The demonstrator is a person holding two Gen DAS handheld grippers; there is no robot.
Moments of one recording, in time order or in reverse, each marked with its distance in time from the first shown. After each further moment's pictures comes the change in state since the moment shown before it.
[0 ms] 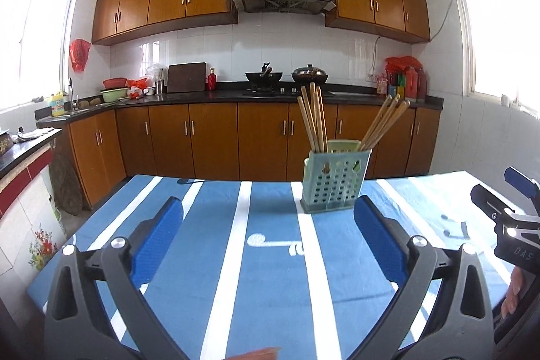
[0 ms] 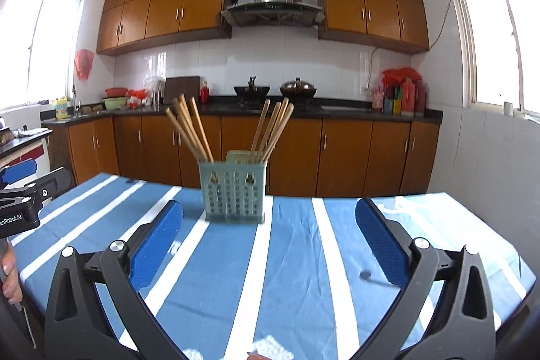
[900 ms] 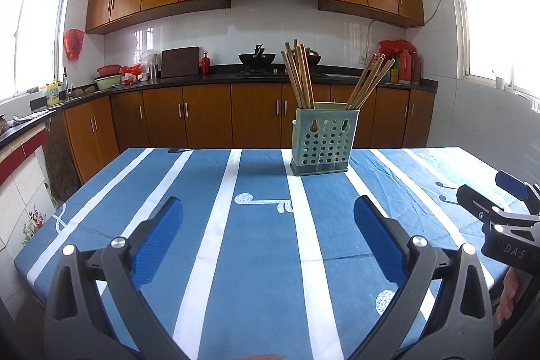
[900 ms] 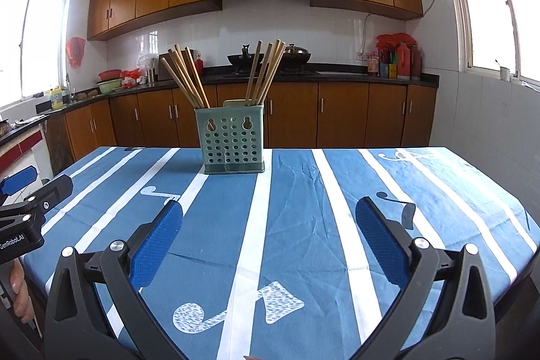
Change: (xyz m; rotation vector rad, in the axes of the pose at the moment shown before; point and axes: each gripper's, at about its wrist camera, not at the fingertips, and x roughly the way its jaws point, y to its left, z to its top) left arm -0.003 -0.014 -0.052 0.004 0.061 -0.024; right arm -0.006 -0.004 -0.047 0.059 0.113 -0.006
